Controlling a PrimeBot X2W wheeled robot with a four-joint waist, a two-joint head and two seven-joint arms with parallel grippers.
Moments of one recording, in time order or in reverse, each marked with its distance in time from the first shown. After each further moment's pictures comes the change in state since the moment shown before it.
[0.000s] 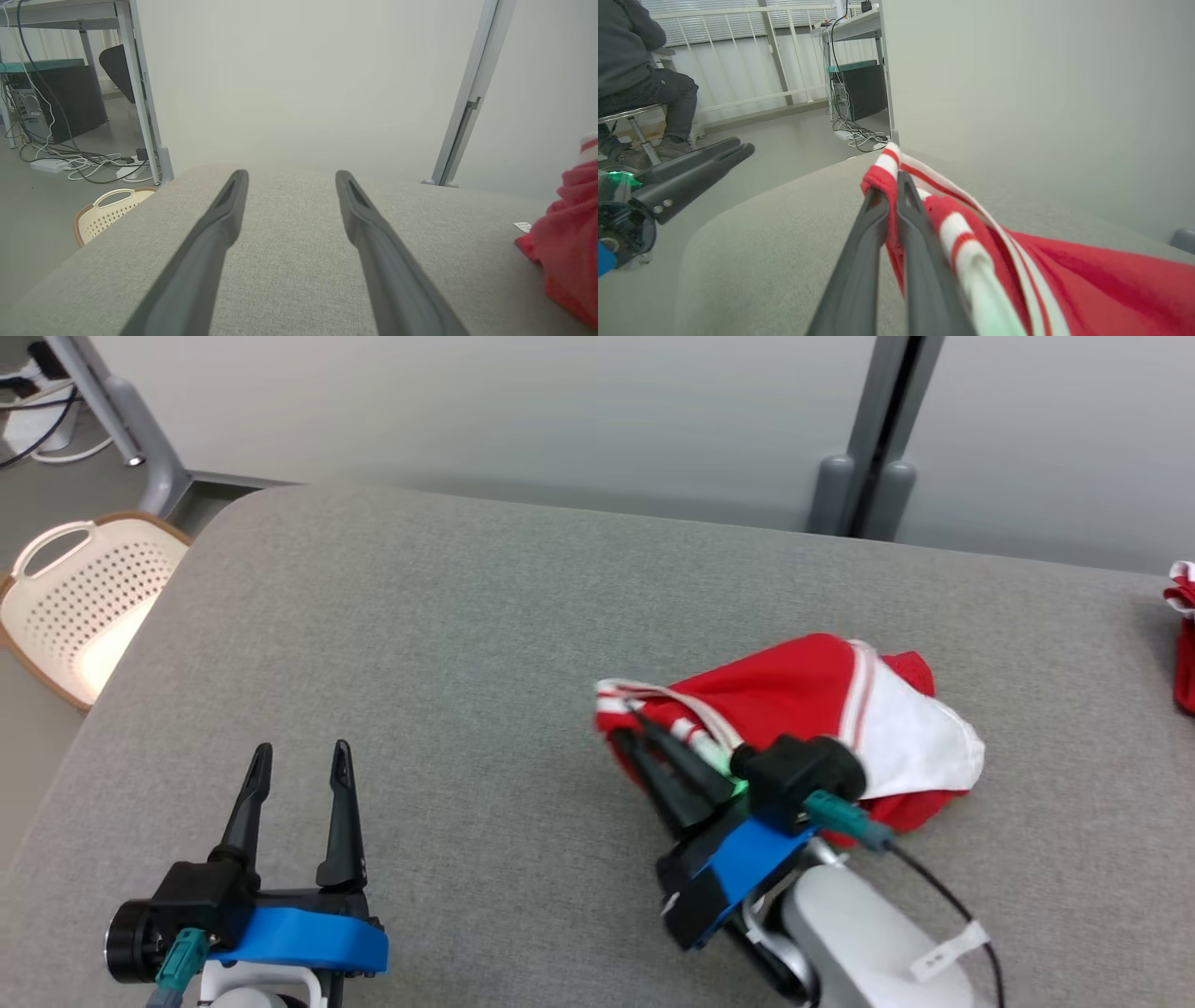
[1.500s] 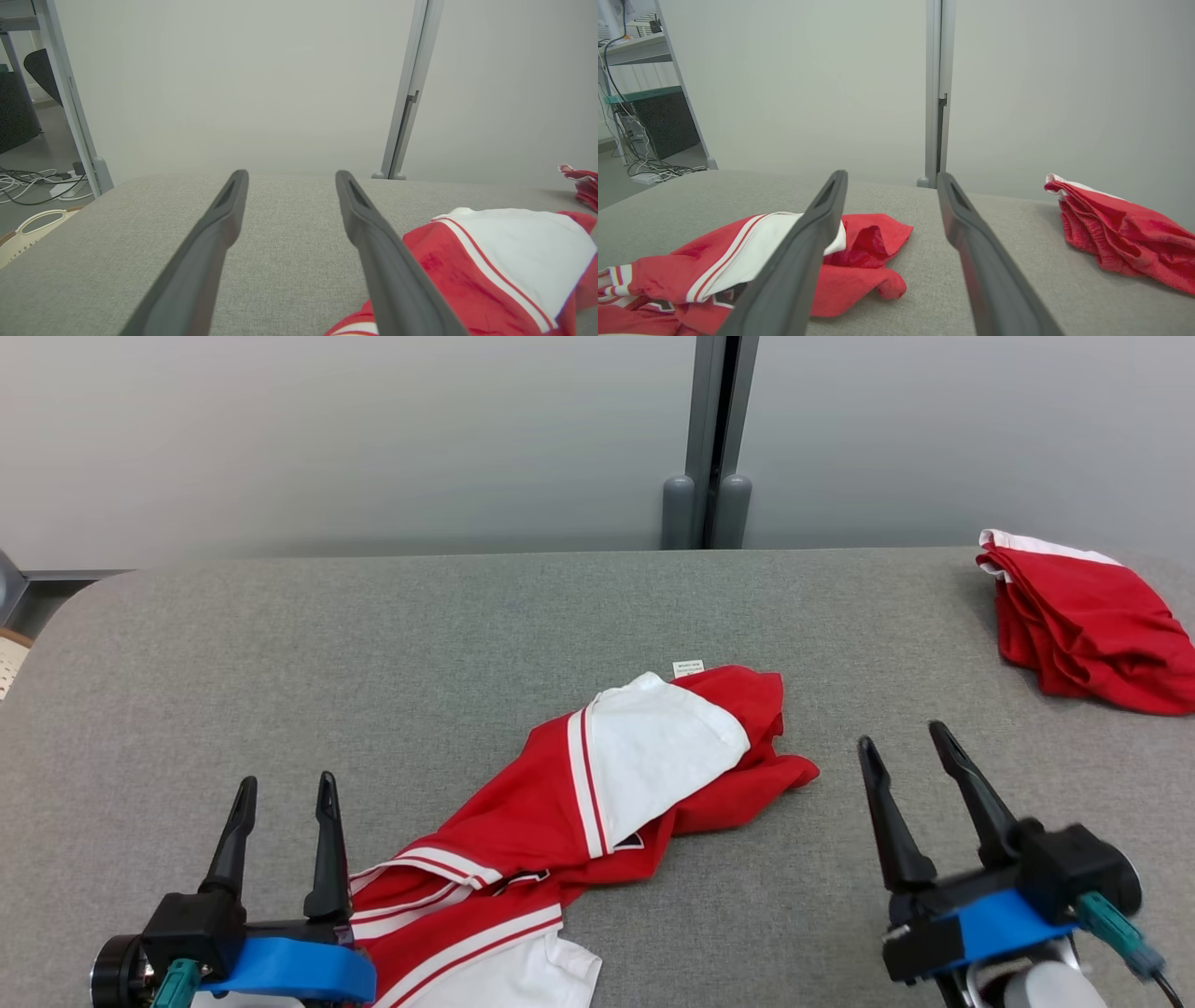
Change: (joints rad) left arm 0.051 -0.001 0.023 -0.012 0.022 0.014 0.000; right arm 0.335 -0.050 -0.444 -0.255 -0.156 0.000 -0.019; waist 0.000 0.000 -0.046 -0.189
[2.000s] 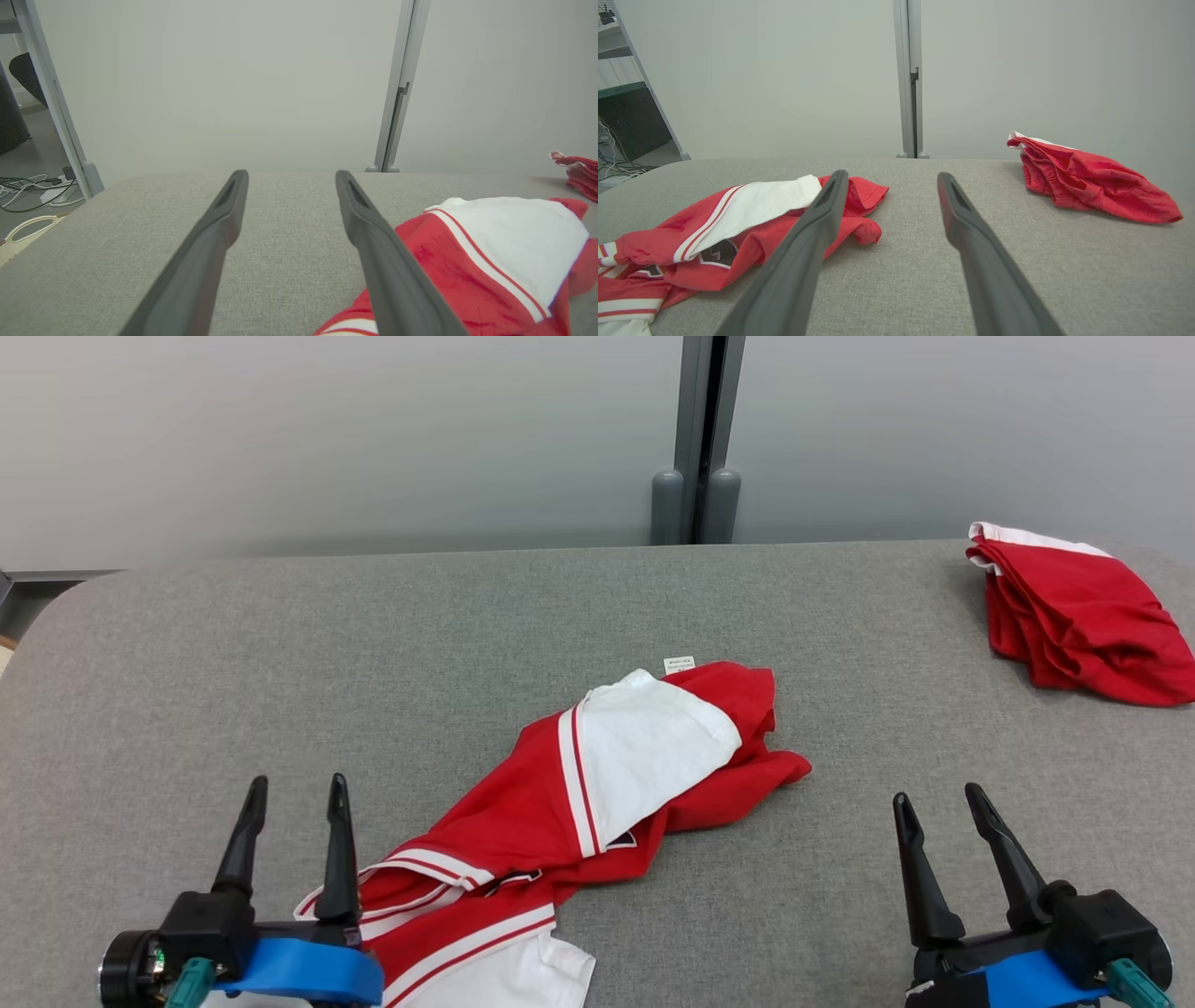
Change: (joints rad) left arm 0.000 0.001 -0.004 0.003 0.020 -0.006 0.000; right arm 0.162 0.046 -0.094 -0.081 -0.024 0.000 0.000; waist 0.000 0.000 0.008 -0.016
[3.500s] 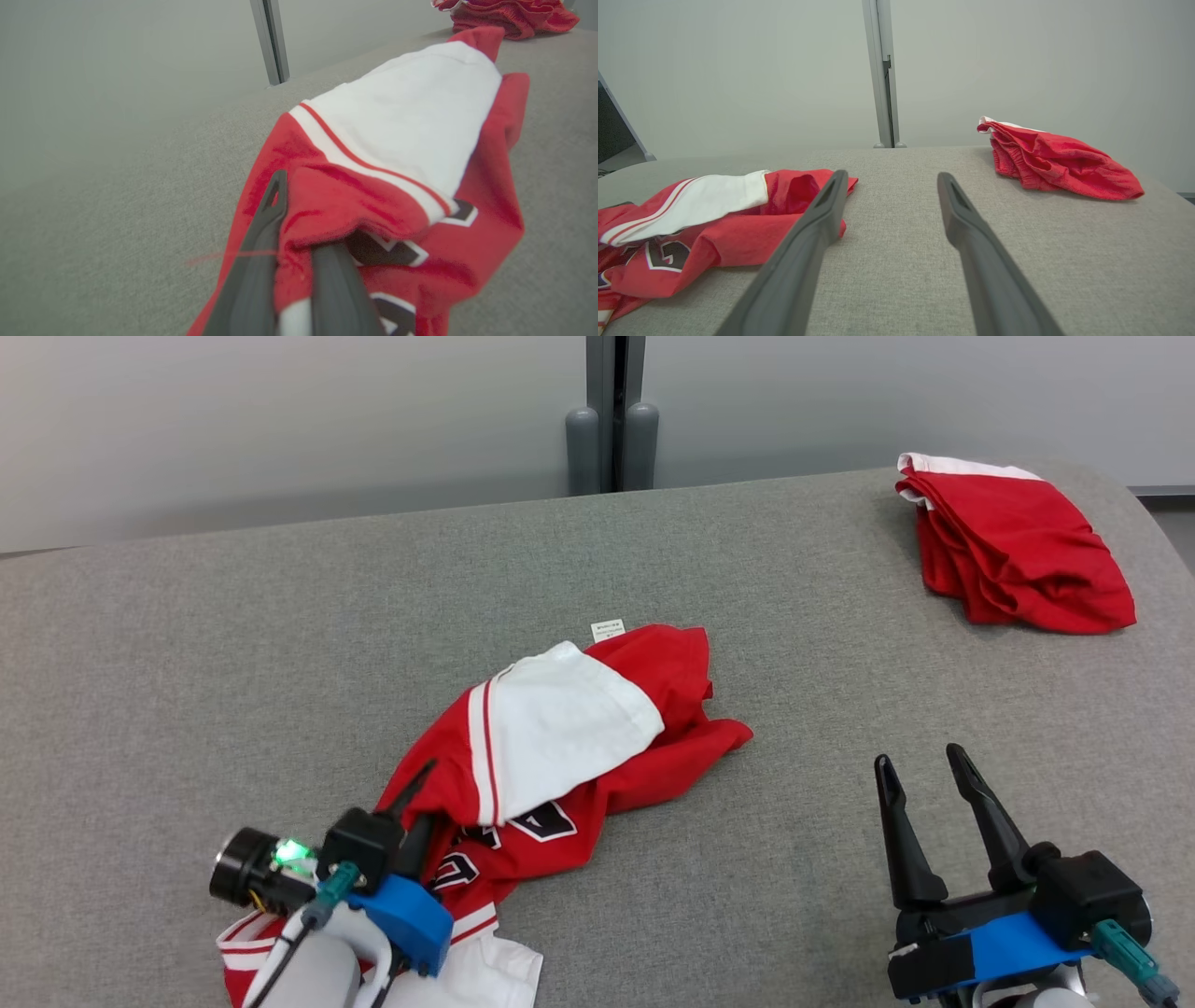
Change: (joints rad) left arm -0.256 0.125 -0.385 0.405 0.032 -0.008 0.000; right arm -0.077 0.005 0.028 0.026 0.011 0.000 0.000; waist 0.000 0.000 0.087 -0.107
